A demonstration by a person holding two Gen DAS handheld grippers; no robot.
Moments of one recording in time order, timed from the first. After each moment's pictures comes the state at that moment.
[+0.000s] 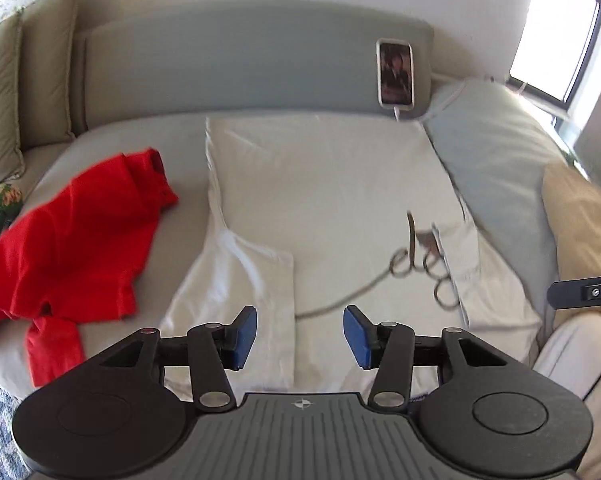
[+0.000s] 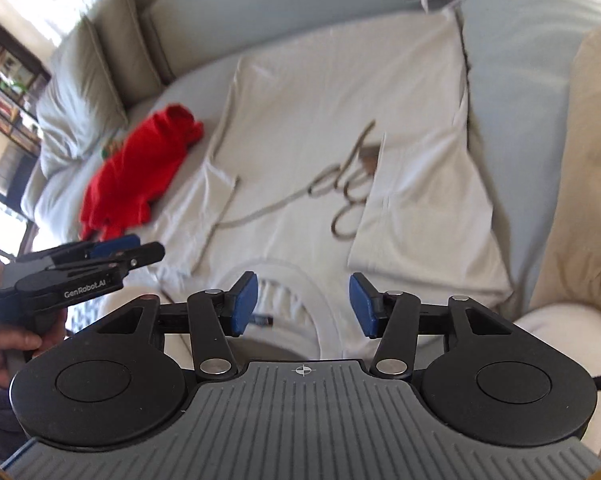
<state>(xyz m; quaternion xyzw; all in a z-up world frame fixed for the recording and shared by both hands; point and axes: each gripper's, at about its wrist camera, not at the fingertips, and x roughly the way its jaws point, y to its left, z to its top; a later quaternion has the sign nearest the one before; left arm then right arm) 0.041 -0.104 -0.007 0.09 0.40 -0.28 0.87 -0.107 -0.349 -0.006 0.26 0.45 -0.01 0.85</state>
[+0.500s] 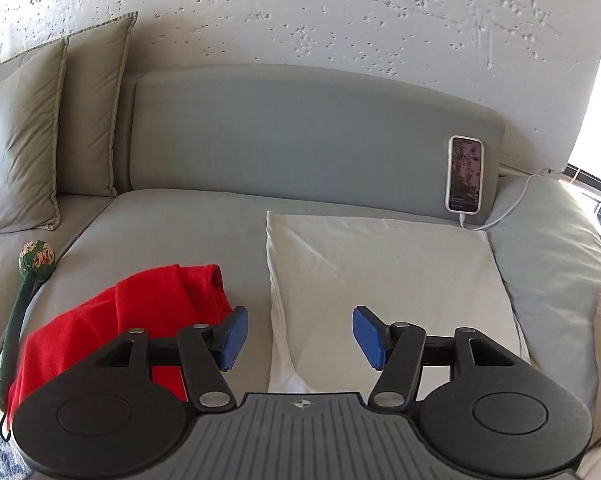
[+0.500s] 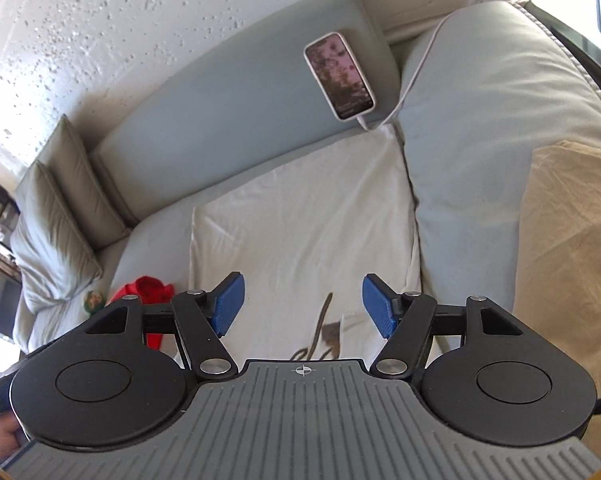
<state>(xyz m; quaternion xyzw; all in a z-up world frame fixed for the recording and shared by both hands) 0.161 -0.126 0.024 0.06 0.36 -0.21 0.91 -0.025 -0.443 0.041 0.32 0.36 -0.12 0.87</state>
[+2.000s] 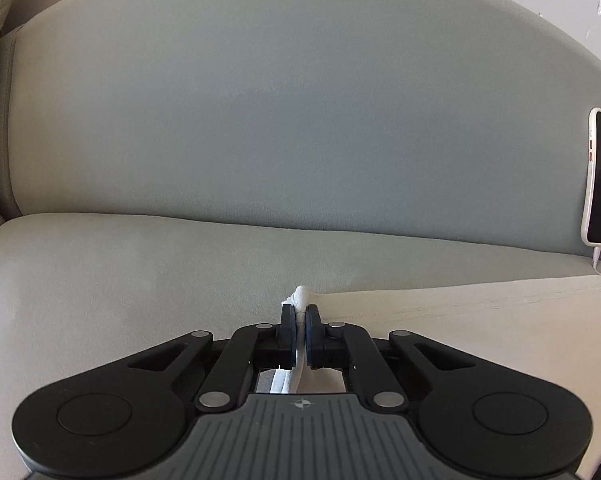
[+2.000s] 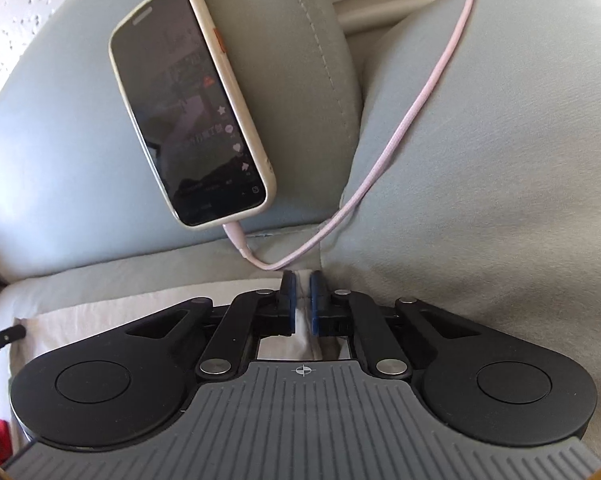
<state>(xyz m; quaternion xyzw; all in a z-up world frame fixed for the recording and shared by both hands) 0.411 -0.236 -0.114 0.08 0.38 -0.25 0.89 0.243 -0.638 -0.163 0.27 0.37 -0.19 0.87</state>
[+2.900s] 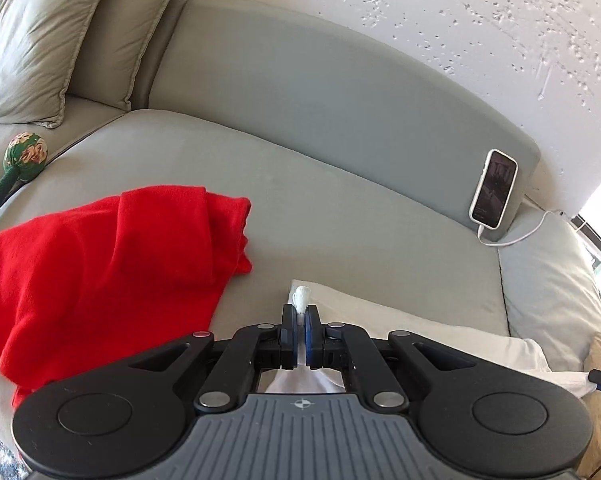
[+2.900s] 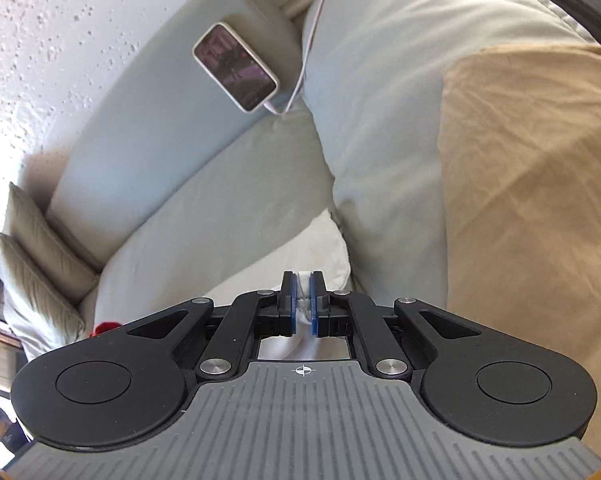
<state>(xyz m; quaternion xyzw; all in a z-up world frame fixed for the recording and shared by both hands) 0.151 -0.053 -0.024 -0.06 0.41 -0.21 0.89 -0.063 -0.506 -0.061 0.43 0.36 -0.17 0.81</state>
